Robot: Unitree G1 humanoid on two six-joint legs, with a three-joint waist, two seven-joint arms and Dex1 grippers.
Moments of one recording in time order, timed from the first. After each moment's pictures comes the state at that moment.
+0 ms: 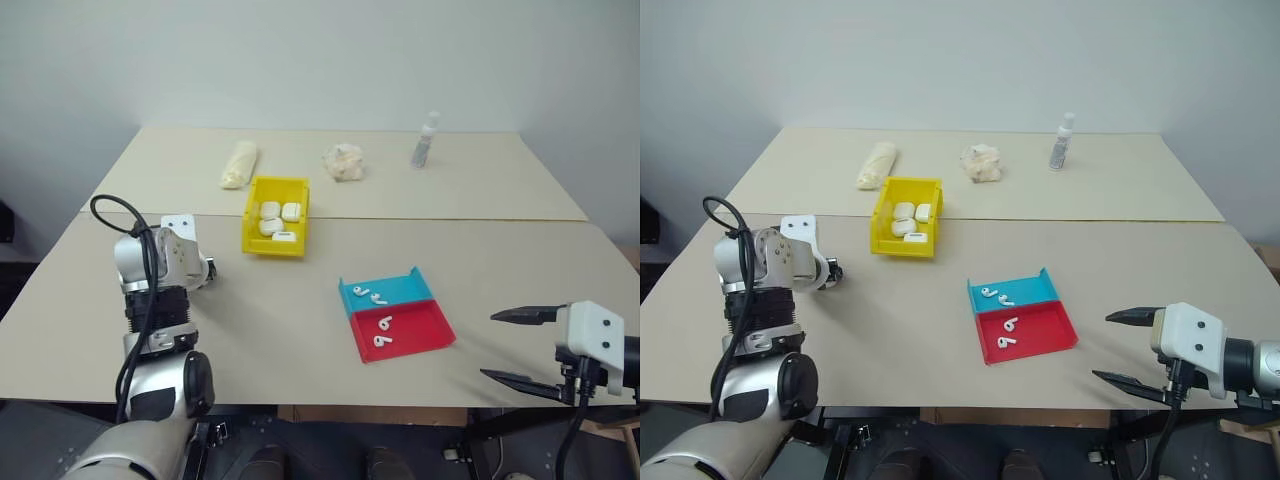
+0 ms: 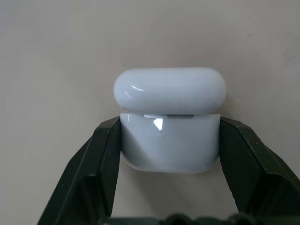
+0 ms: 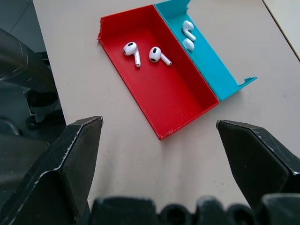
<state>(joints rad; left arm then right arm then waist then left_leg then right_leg) -0.92 0.34 0.30 0.15 -0.12 1.56 0.23 0.28 -1.02 -0.53 -0.45 0.43 0.20 1.20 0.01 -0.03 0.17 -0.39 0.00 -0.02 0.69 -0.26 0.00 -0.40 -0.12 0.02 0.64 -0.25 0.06</state>
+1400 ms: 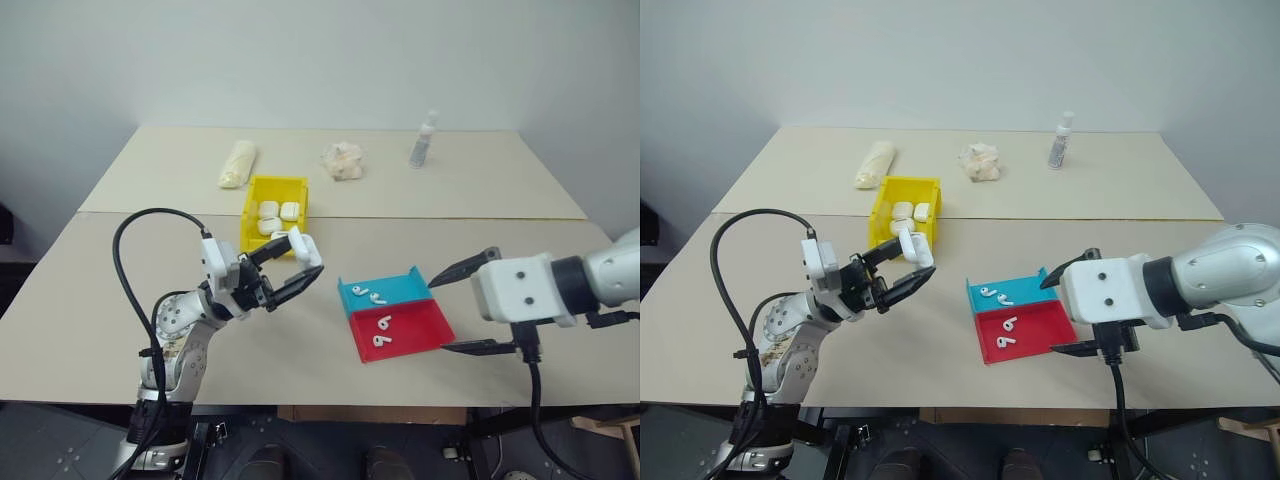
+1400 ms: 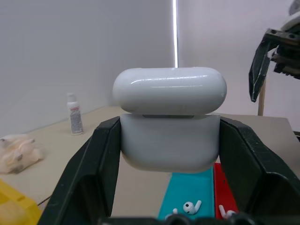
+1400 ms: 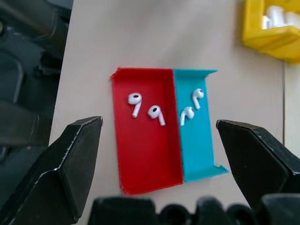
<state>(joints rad) -0.32 0.30 0.06 -0.12 -0.50 0.01 -1.02 -0.47 -1.32 0.03 -0.58 0.39 0.42 1.28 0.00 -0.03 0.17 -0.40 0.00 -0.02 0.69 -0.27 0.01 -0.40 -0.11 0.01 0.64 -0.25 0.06</state>
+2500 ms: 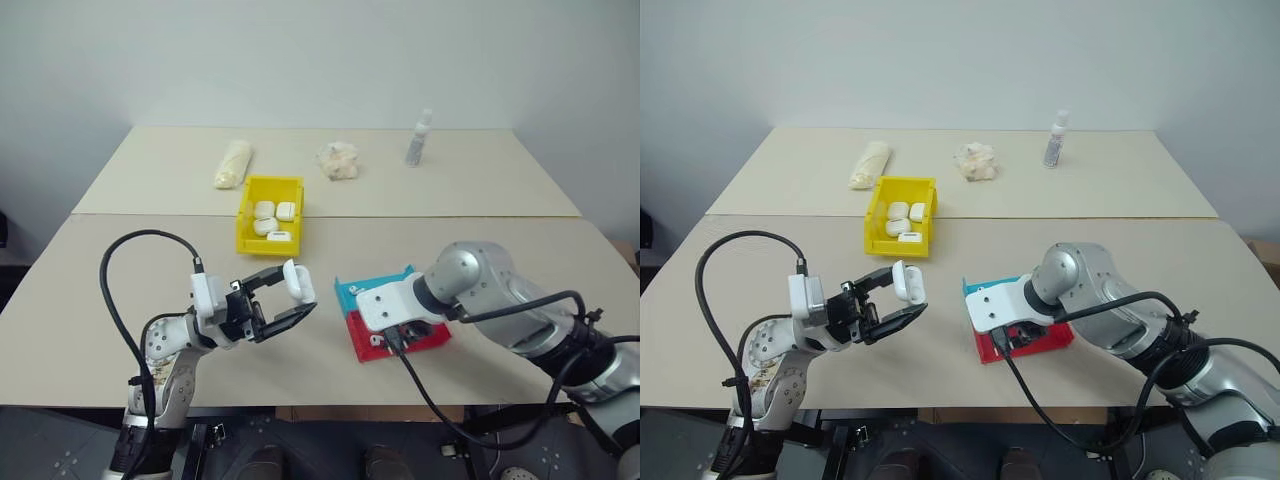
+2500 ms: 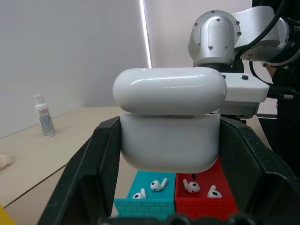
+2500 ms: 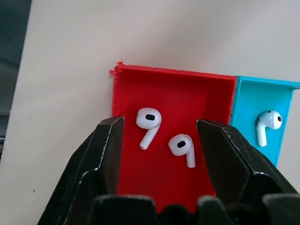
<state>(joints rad) -0.20 0.35 0.05 -0.16 -0.52 -0.09 -1.11 -0.84 -0.84 0.66 -0.34 -0.18 0.59 1.41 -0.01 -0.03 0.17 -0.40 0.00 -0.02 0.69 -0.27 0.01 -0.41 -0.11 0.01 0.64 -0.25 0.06</state>
